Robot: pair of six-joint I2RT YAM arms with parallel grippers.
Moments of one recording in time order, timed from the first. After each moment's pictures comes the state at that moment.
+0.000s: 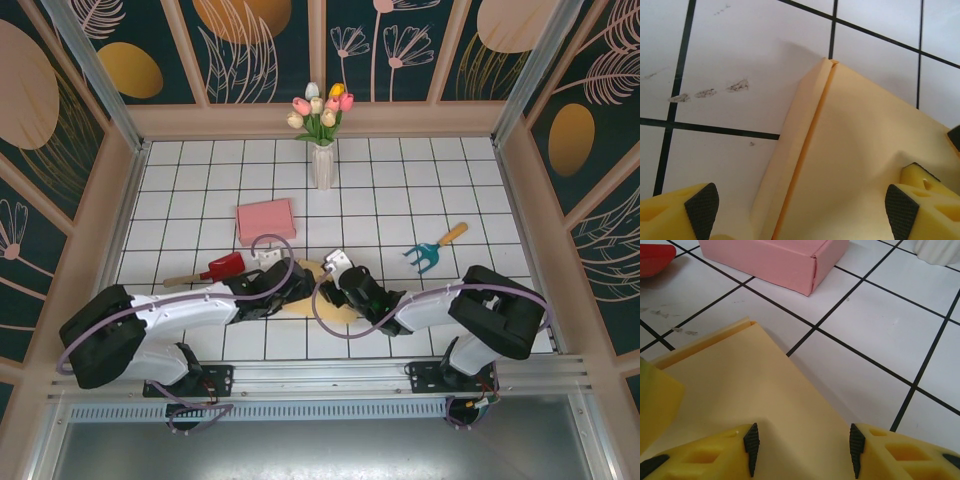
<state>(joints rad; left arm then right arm) -0.98 1.38 0.65 -0.25 -0.29 -1.16 1.04 1.54 0.42 0.57 0.32 0.13</state>
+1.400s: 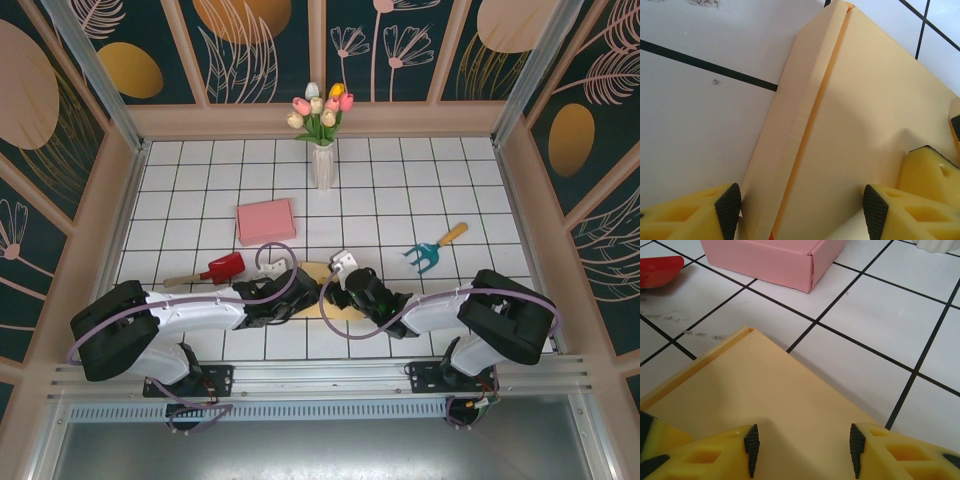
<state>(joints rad) -1.05 1.42 0.61 -0.15 -0.22 -1.37 1.03 1.49 0.38 0.58 0.29 0.20</state>
